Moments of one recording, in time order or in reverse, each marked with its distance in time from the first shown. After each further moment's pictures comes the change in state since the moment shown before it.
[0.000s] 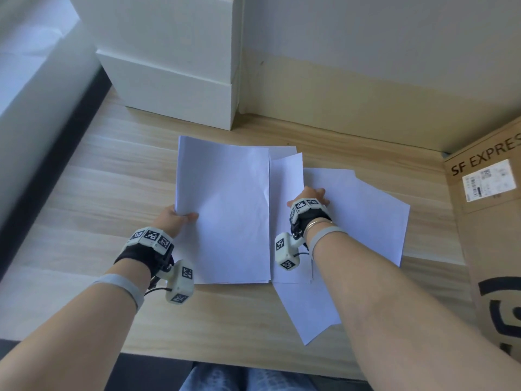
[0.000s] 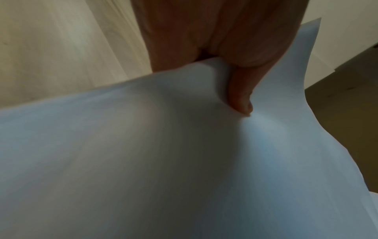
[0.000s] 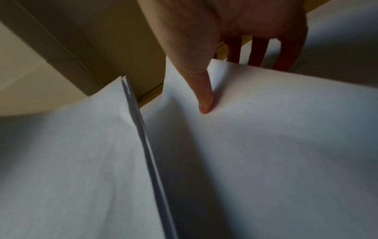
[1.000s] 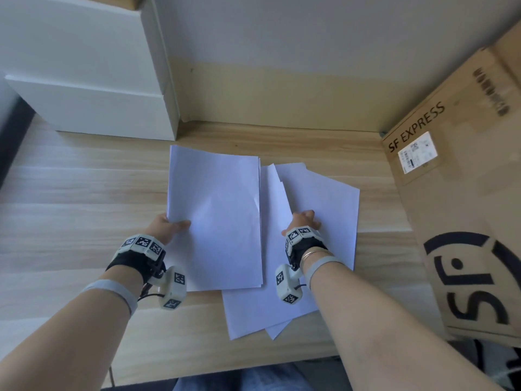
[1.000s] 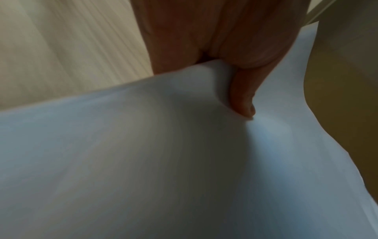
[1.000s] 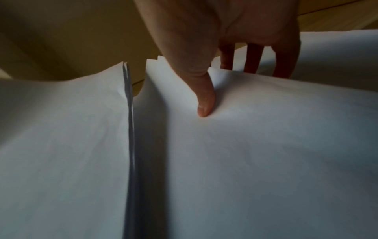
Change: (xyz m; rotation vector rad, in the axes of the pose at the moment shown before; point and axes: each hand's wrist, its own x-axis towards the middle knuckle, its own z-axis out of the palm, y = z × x) left_hand -0.006 0.031 0.060 0.118 -0.166 0.023; right_hand -0.014 0.108 -0.004 -0.042 -0.061 0.078
